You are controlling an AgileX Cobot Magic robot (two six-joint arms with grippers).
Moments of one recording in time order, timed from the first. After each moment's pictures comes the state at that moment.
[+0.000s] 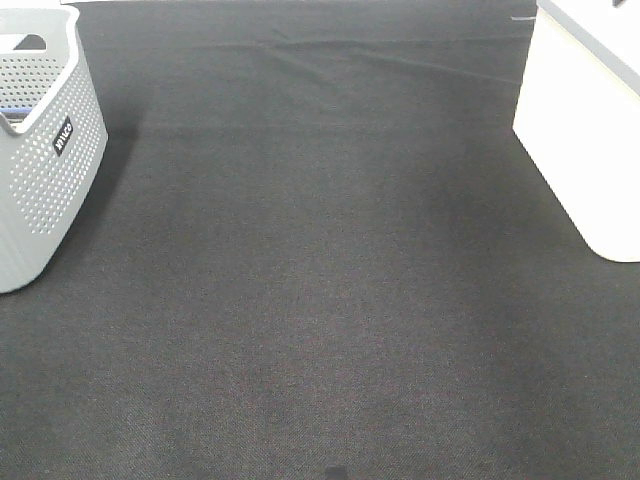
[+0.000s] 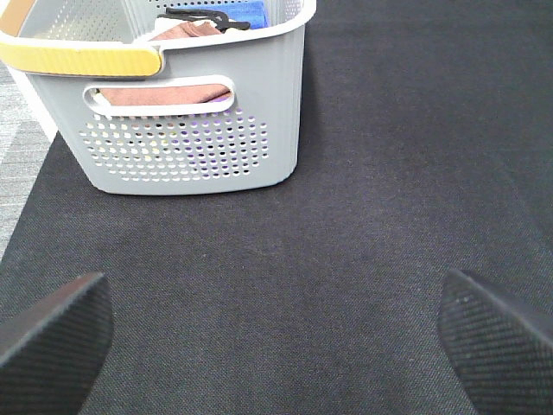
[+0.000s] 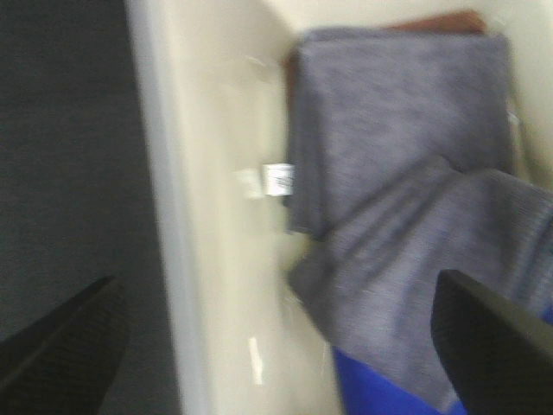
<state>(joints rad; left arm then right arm) 0.00 0.00 -0.50 0.00 1.05 0.00 -0.12 2.11 -2.23 0.19 1.22 -0.08</state>
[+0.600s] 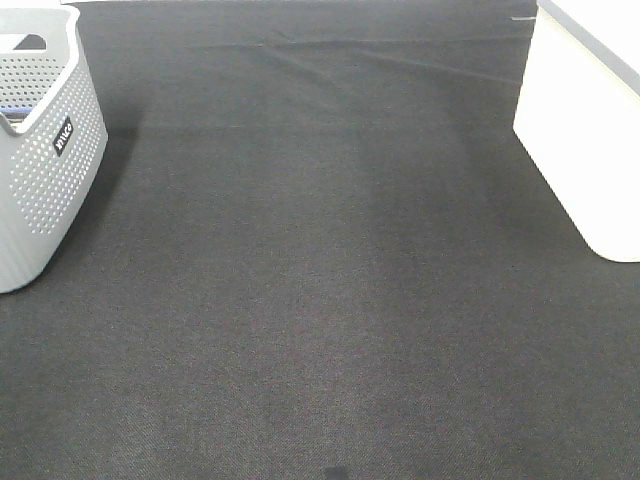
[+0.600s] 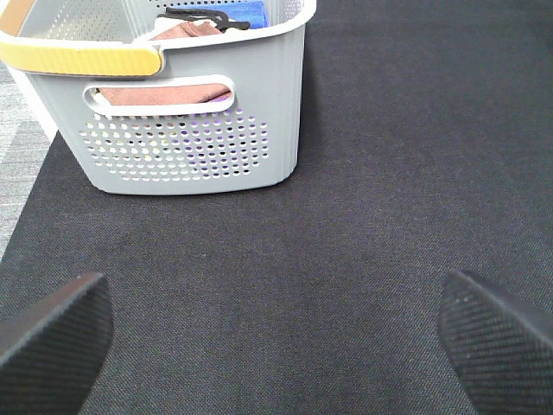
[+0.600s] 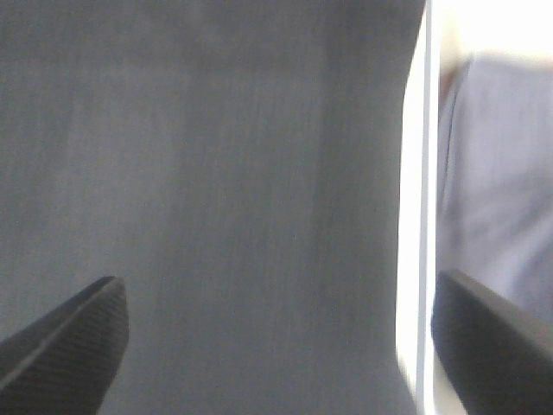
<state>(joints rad) 0.00 0.00 -0.50 0.00 1.05 0.00 0.07 1.72 -1.88 0.19 1.22 -0.08</state>
